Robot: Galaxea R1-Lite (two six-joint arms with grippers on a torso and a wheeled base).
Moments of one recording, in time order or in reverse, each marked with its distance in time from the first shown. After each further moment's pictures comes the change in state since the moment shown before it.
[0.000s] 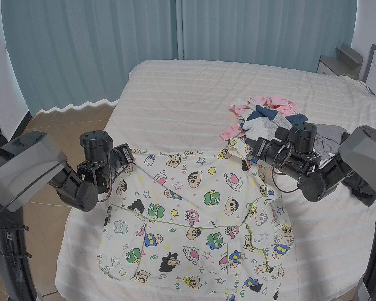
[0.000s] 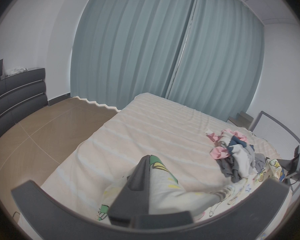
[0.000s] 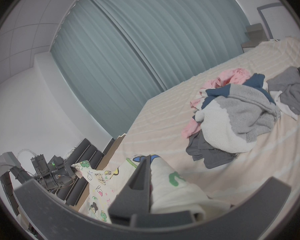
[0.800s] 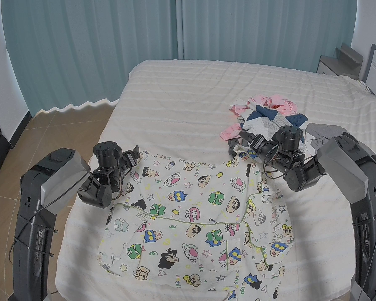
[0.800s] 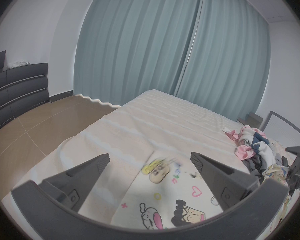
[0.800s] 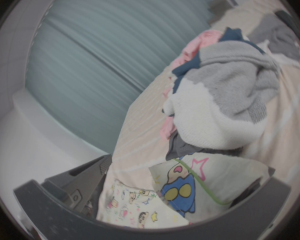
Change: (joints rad) left arm 0.069 0.348 -0.376 0.007 -0.017 0.004; right arm -0.085 0.301 -0.415 0.143 -0.011 0.312
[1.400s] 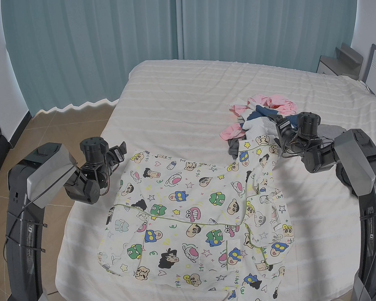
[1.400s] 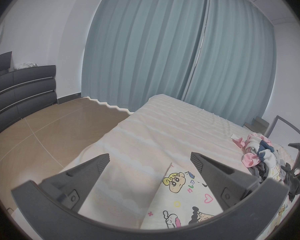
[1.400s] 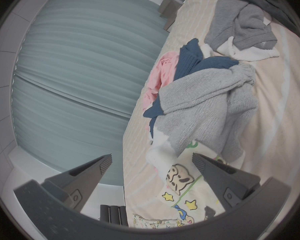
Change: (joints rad) left arm 0.062 -0.074 0.076 -0.006 0.003 -0.007; right arm -0.148 -0.005 -0.171 0.160 -0.033 0.349
